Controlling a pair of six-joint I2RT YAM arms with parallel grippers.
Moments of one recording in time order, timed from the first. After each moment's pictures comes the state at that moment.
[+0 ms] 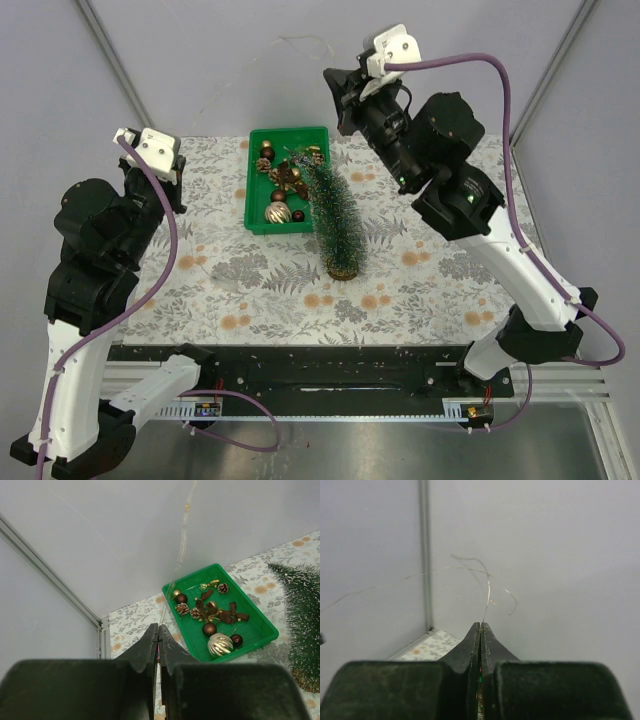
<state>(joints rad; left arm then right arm) -0.35 0.89 1.56 -0.66 -0.12 0.30 1.00 1.53 2.09 -0.18 0.32 -0.20</state>
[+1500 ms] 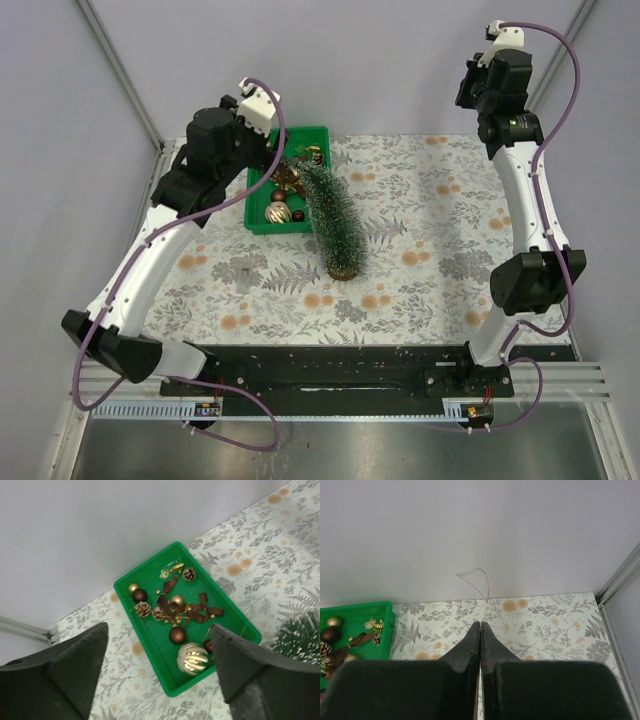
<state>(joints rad) -0.45 1.42 1.66 -0.47 -0.07 0.27 0.06 1.77 2.00 -0.39 0.05 0.10</state>
